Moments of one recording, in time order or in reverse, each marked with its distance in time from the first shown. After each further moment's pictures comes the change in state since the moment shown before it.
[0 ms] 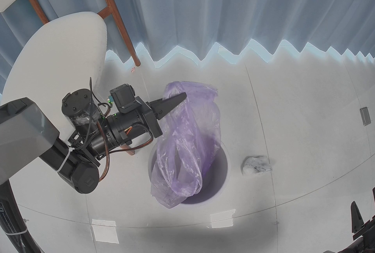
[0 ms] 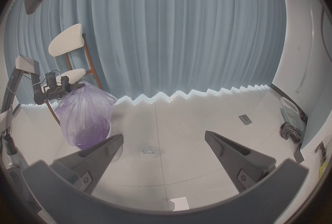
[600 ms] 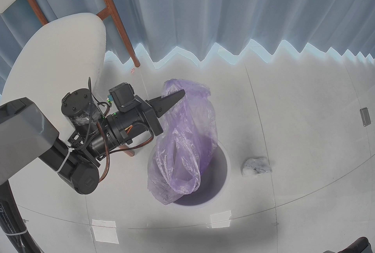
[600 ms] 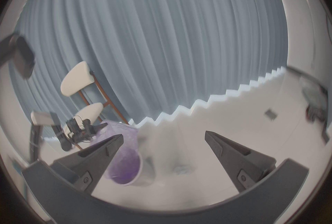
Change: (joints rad) left arm -0.005 -0.005 0.001 -0.002 0.049 0.004; right arm 0.009 0.238 -0.265 -0.066 0.162 0.246
